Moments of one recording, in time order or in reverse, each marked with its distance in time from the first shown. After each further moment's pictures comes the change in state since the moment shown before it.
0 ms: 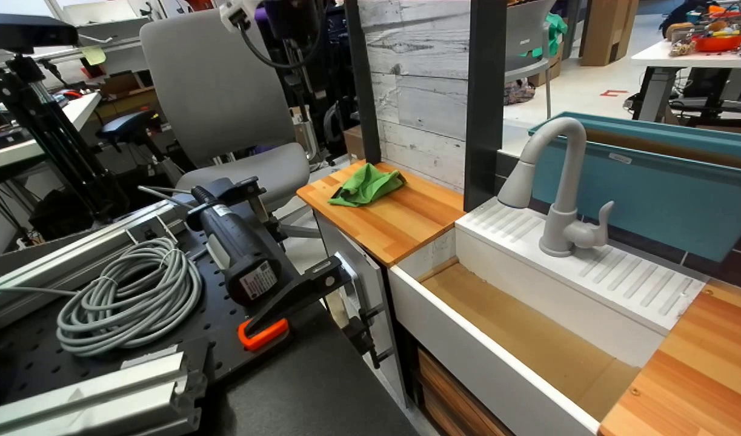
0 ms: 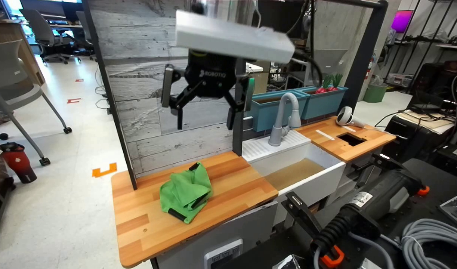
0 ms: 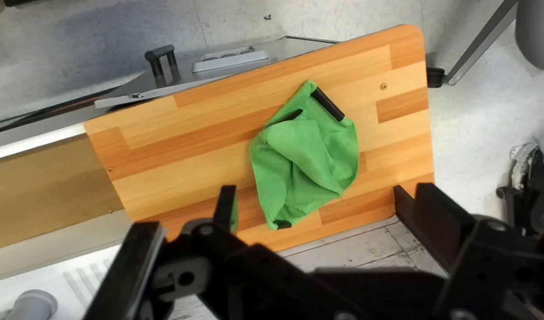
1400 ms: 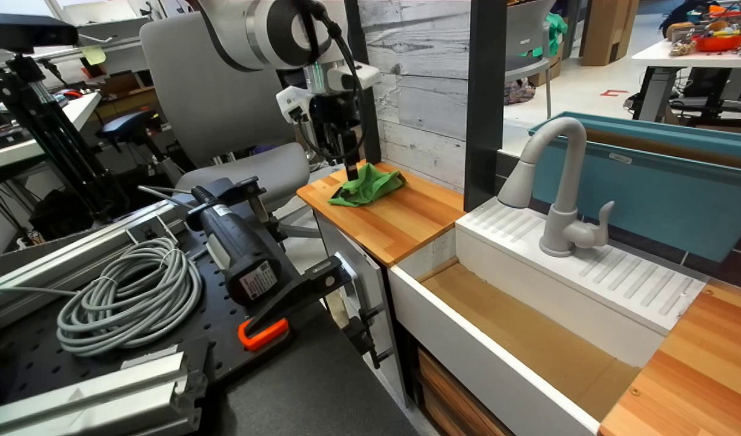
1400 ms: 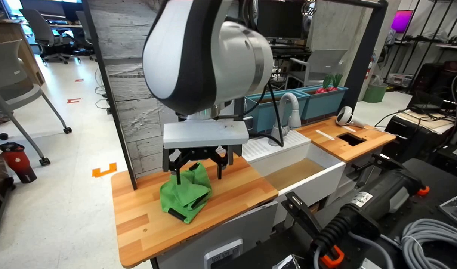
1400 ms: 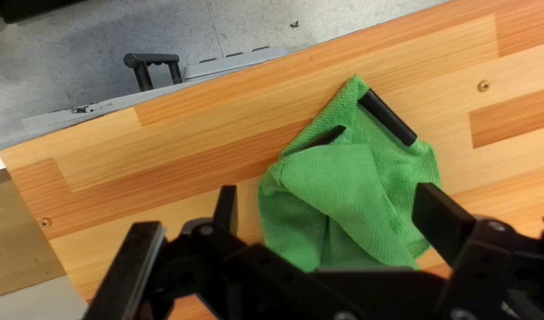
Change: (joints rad) arm 0.150 0.446 -0.149 0.334 -0.001 0.005 0.033
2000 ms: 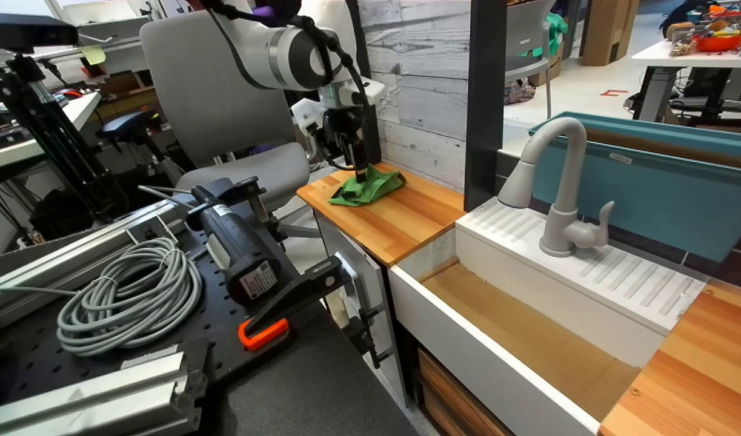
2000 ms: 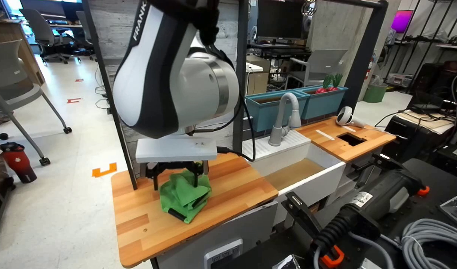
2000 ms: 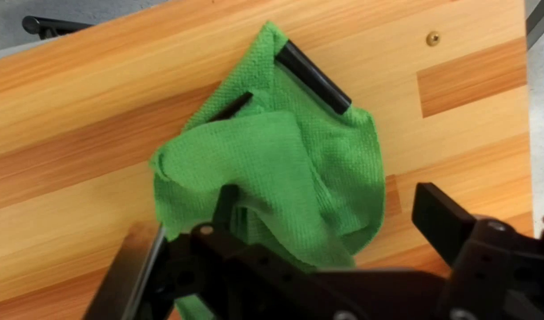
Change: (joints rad) arm 0.047 0.182 -0.002 0.239 0.048 0.000 -0.001
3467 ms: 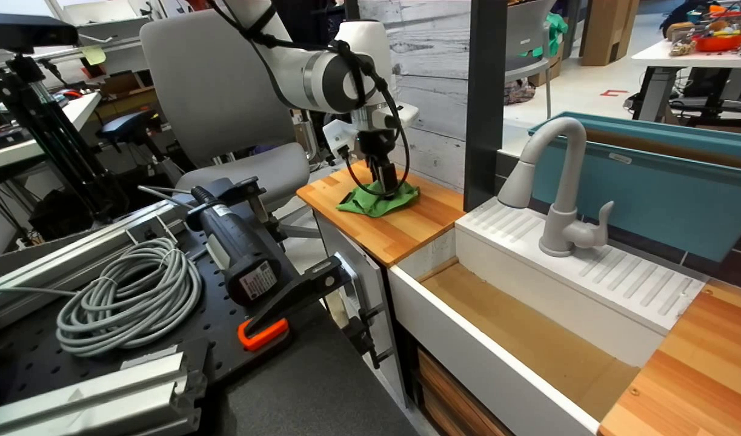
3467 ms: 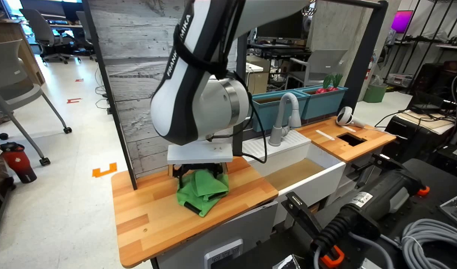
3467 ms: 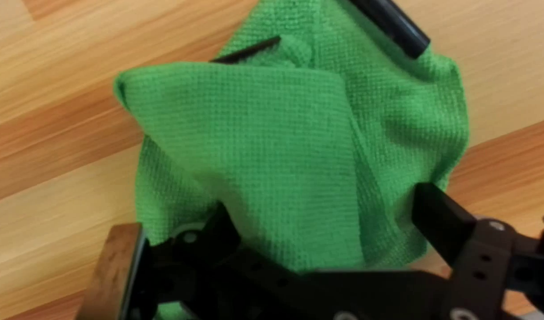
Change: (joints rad) arm -0.050 0.133 -0.055 0.141 0.032 -0.054 -0.036
